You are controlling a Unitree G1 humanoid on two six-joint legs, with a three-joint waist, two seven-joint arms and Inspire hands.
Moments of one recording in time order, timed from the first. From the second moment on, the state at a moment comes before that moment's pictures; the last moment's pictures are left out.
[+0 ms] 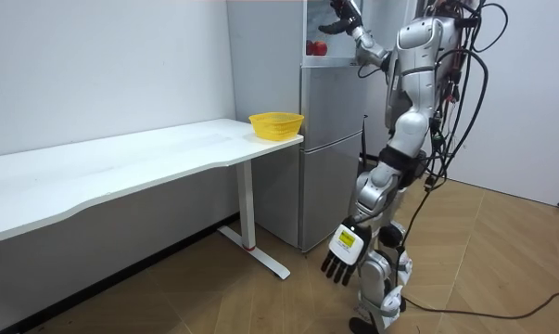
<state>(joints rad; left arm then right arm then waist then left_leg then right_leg) 0.31 0.29 0.24 1.00 0.36 0.05 -0.09 -0.41 -0.56 -0.12 -0.26 -0.14 -0.07 -0.44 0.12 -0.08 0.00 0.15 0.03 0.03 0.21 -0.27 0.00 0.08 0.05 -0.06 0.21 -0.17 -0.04</state>
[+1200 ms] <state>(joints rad) 0.34 0.23 0.27 1.08 0.36 -0.01 0.02 -0.21 -0.56 -0.33 -0.52 -0.20 -0.21 -0.55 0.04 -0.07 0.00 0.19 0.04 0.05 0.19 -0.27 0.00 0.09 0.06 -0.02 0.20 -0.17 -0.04</state>
